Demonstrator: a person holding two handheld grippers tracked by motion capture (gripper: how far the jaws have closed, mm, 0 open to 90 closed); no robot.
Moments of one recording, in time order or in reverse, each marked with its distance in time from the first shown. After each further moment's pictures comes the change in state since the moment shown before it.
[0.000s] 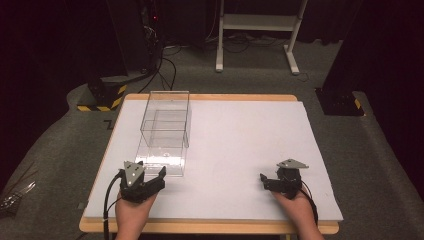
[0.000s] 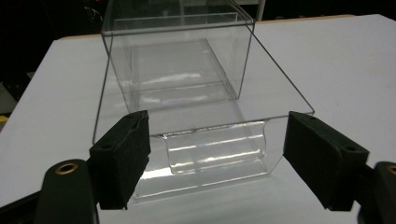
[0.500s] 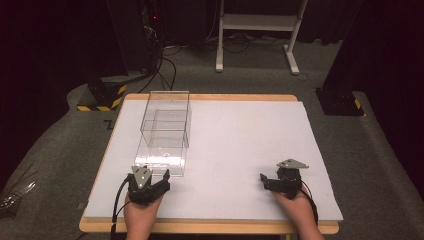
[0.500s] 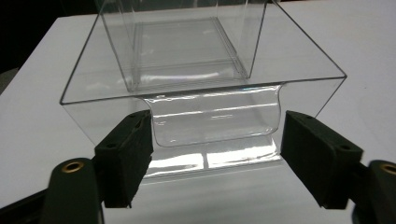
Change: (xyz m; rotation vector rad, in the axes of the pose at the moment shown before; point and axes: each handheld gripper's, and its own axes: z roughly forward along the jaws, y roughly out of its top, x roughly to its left) left arm -0.014 -0.026 0.016 0.029 0.058 -0.010; right arm 0.000 0.000 0.000 -0.001 0.002 0.002
